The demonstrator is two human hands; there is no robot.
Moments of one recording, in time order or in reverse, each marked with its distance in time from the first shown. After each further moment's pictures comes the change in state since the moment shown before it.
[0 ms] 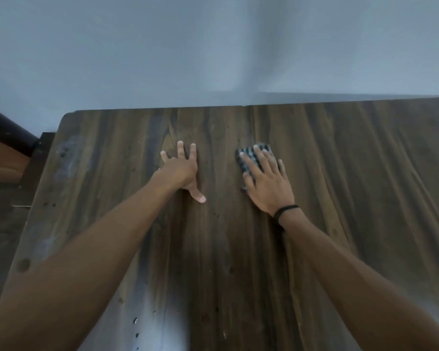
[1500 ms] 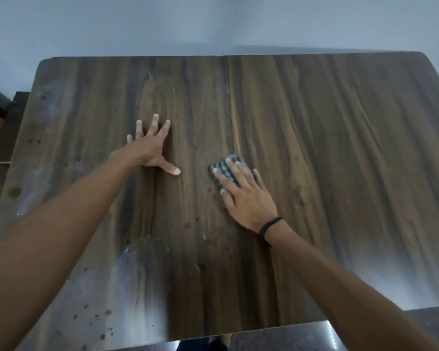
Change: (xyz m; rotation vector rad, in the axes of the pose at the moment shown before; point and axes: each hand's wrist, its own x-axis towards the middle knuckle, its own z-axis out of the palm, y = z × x) left_hand -0.085 -0.035 0.091 -0.160 0.120 0.151; right_hand -0.205 -0.020 0.015 -0.032 -0.074 -0.141
